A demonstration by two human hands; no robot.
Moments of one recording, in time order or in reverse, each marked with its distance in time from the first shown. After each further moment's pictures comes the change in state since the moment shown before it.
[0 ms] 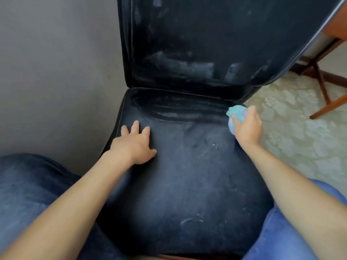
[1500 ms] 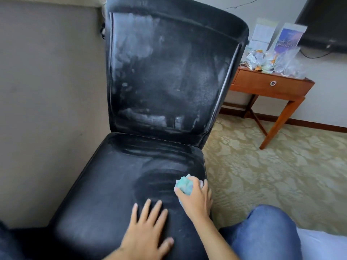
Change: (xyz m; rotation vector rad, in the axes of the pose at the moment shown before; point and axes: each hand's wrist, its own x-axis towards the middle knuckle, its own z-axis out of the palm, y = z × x) left_hand -0.065 0.093 0.189 0.184 0.556 0.647; right_hand -0.165 0.046 -0.049 -0.006 -0.116 0.169
